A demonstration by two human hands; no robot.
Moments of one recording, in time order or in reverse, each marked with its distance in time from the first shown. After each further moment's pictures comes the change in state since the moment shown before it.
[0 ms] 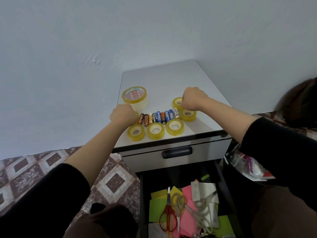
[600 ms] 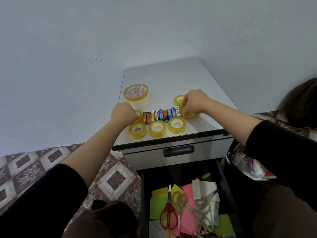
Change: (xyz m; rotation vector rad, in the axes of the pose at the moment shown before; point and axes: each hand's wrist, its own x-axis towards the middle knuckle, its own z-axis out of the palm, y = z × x) left_hand 0.003 -0.010 0.005 -0.143 0.020 0.017; right_hand 0.004 0.010 0.012 0.031 -0.074 -0.009
